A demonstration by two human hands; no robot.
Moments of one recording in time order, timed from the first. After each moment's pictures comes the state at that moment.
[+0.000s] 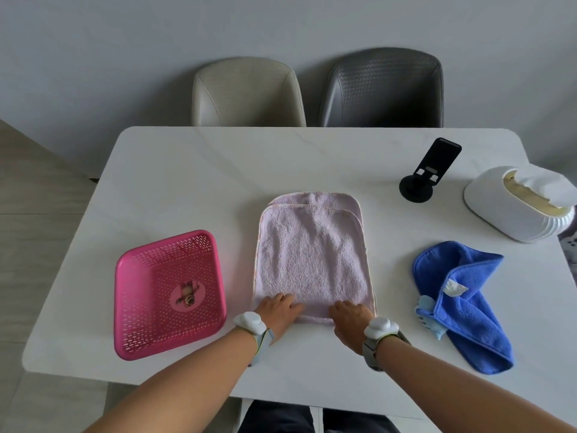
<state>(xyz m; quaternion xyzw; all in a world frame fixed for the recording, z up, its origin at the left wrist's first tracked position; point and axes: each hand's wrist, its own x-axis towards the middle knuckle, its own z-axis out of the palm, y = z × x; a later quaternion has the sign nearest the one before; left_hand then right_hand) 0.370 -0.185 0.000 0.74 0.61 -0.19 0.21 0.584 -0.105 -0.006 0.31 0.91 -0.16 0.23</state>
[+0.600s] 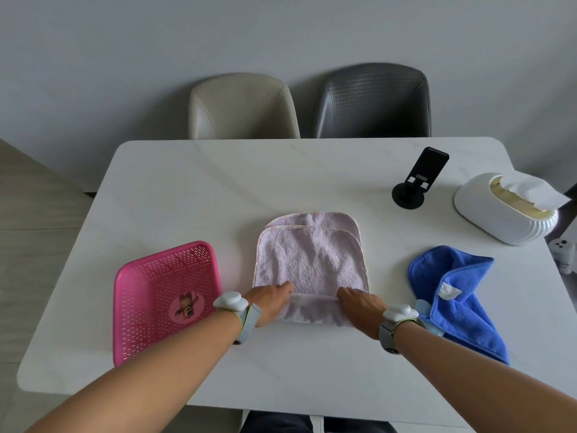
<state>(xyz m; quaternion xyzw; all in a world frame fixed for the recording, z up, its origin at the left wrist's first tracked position) 0.332 -0.144 0.040 0.70 0.63 -0.14 0.32 0.597 -0.062 0.010 0.35 0.90 -0.22 0.14</state>
